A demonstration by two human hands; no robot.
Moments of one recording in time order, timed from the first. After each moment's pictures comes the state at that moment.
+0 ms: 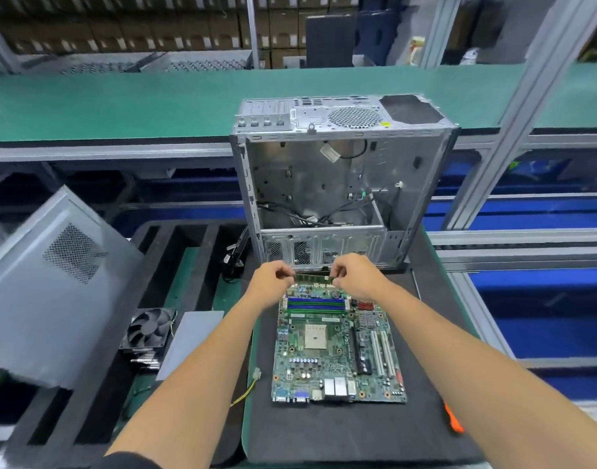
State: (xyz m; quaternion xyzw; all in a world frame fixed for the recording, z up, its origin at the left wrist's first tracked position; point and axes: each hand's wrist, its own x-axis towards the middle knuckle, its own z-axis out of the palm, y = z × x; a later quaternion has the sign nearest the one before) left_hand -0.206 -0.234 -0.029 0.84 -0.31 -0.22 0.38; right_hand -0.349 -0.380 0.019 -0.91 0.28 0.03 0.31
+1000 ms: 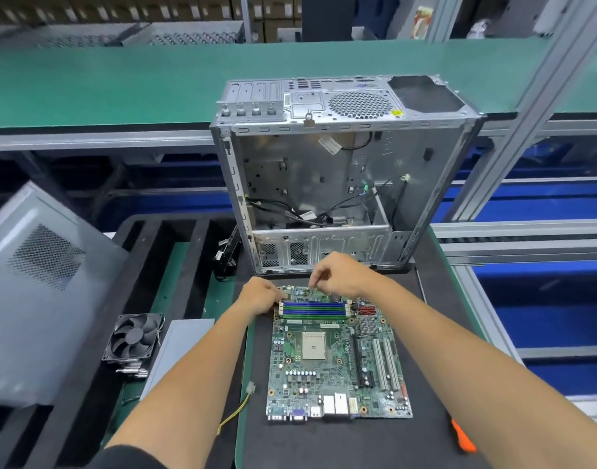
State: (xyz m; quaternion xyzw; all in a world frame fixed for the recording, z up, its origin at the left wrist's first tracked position) left_hand -0.178 -0.245 -0.070 0.84 -0.17 -0.36 0.37; right_hand -0.311 -0.396 0.007 -0.90 0.19 0.10 0.38
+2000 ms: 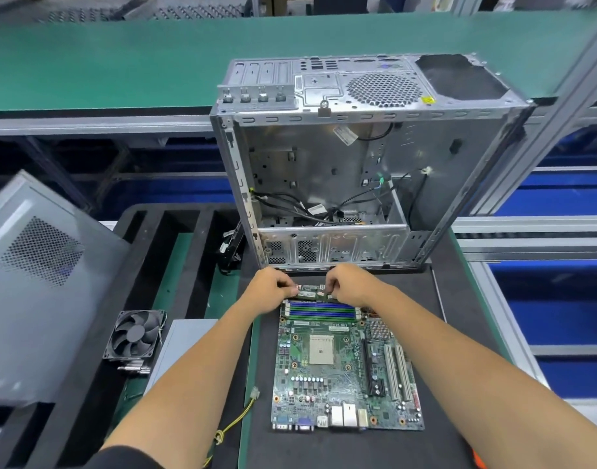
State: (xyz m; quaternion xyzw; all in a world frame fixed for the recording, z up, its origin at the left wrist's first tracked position) left_hand -0.161 -0.256 -0.079 0.84 -0.38 -0.27 0.29; right_hand -0.290 -0.416 -0.048 -0.93 0.20 0.18 0.25
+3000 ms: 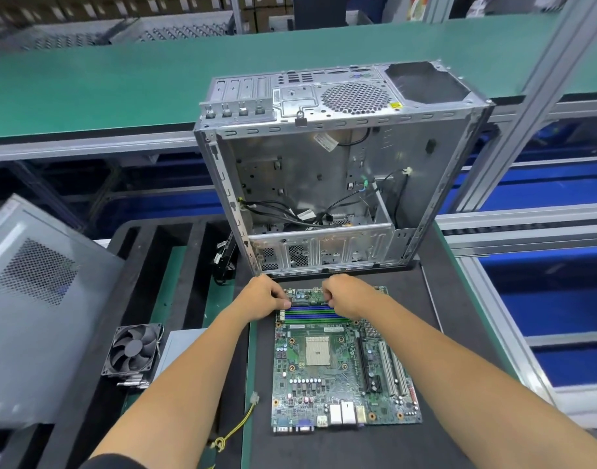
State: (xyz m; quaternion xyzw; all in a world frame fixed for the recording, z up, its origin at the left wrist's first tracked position) left_hand -0.159 -0.252 -0.069 0.83 -0.41 -0.30 0.21; right_hand -0.310 -0.403 -0.047 -0.93 0.21 0.21 0.21
